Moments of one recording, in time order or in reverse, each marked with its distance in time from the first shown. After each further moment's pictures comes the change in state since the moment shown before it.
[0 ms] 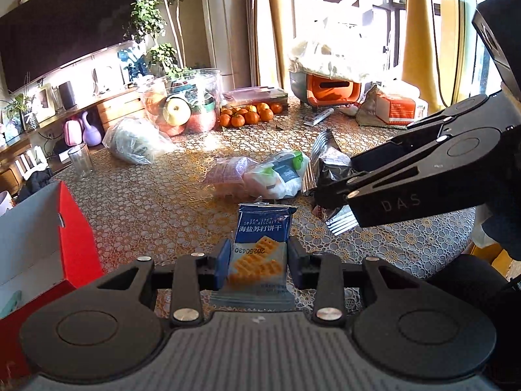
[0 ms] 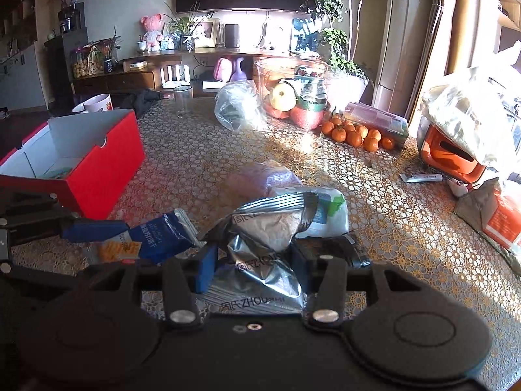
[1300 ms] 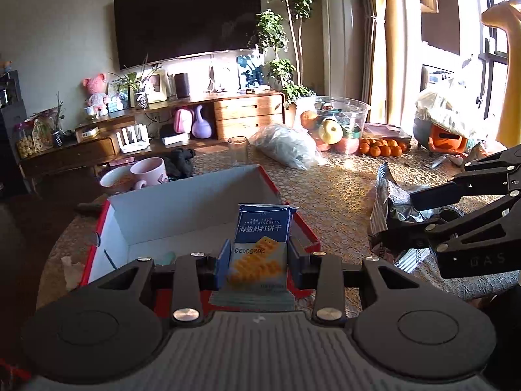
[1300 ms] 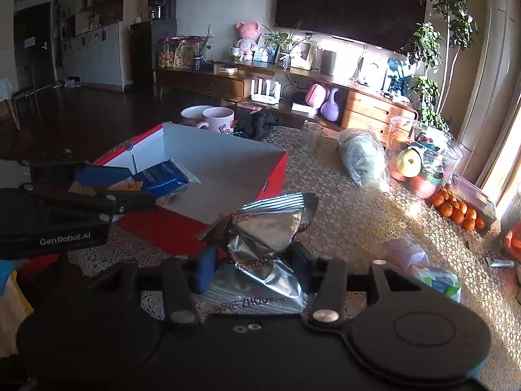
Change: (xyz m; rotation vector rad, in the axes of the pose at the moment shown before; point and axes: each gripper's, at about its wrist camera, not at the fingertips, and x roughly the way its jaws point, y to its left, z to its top) left arm -0.120 0.167 -0.043 -0.221 -0.077 0.295; right arm -0.014 0.170 0.053 -0.223 -0.062 0.206
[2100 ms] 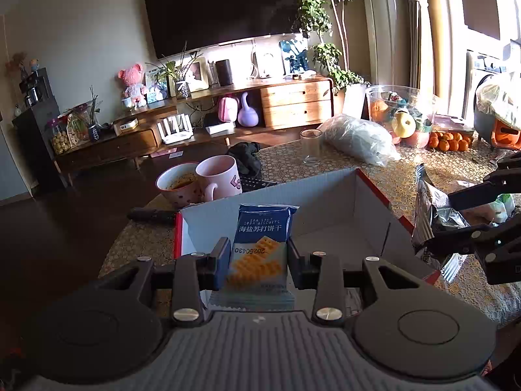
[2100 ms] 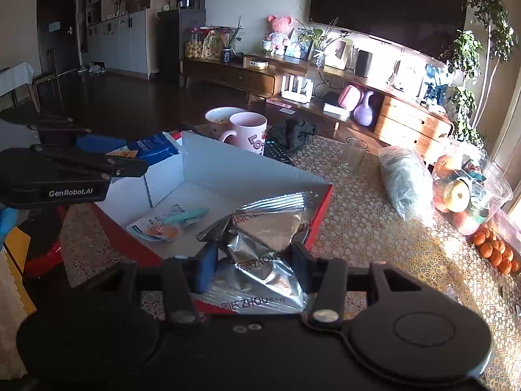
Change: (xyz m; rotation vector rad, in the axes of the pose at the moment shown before) left arm 0.053 0.092 0.035 0.015 0.074 0.149; right arm 0.076 0.018 0.061 -0.072 0.037 0.093
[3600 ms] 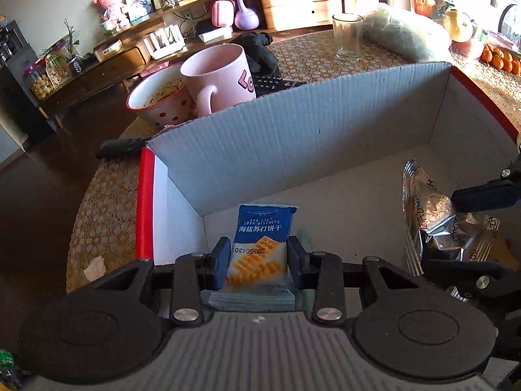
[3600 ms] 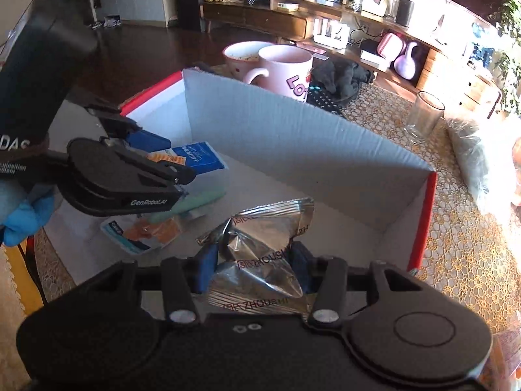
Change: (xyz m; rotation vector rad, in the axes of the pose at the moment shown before) left arm 0.166 0.025 -0.012 0.063 0.377 0.006; right arm 0.143 0.020 0.020 -0.030 0.224 0.095
